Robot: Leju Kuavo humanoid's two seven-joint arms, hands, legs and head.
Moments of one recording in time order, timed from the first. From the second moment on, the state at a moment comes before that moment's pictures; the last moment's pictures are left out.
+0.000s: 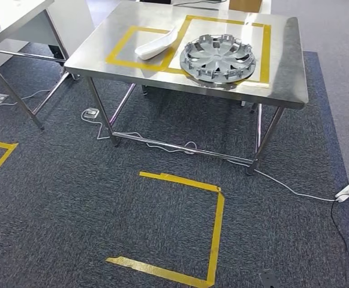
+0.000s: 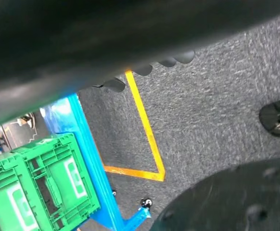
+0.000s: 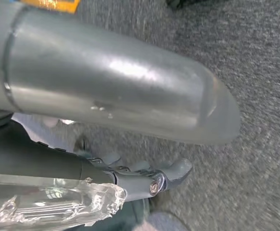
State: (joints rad) left arm -0.08 -0.05 1.17 -0.22 -1.43 -0.35 0.08; right arm -0.08 0.04 -0.63 -0.22 0.78 -0.26 0.03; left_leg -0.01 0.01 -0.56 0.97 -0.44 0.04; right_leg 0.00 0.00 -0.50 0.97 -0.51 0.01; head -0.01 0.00
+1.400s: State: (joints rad) left arm -0.07 -0.07 1.23 -0.22 -1.38 -0.33 0.08; right arm -0.08 0.11 -0.71 -0.20 0.82 -0.24 0.16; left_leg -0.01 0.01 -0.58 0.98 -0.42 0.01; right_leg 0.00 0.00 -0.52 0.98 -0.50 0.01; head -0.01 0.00
